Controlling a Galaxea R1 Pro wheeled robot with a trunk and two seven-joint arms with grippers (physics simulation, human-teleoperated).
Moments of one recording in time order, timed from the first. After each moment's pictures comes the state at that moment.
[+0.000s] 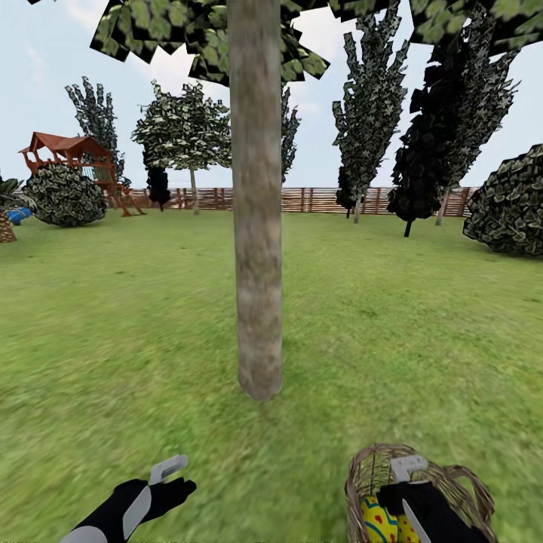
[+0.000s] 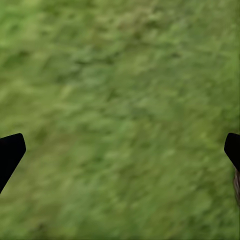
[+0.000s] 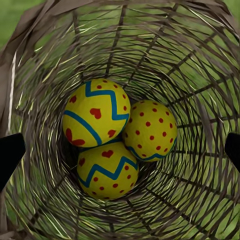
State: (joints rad) left arm -0.55 0.05 0.18 -0.28 0.19 0.36 -0.11; right arm -0.33 -0.14 0.11 -0.78 -0.01 0.56 -0.08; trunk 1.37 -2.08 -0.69
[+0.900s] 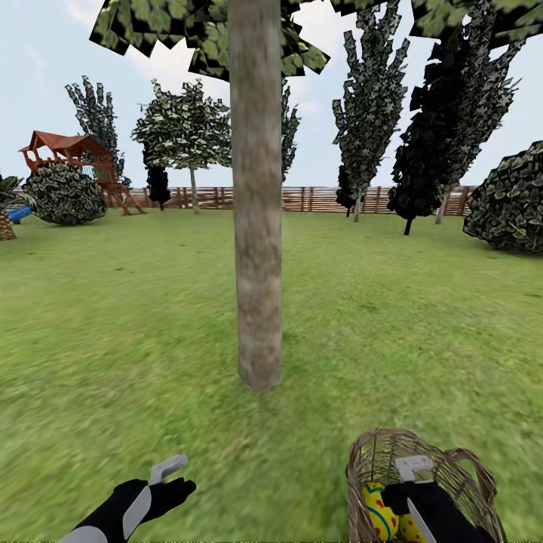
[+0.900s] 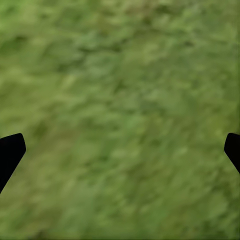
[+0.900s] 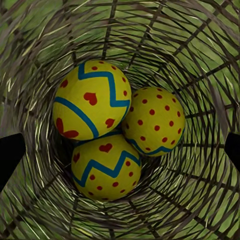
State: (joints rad) left arm -0.55 0.05 0.18 -0.28 0.19 0.36 -0.11; right arm -0.33 -0.15 0.10 -0.78 -0.02 0.56 -0.07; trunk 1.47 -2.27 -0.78
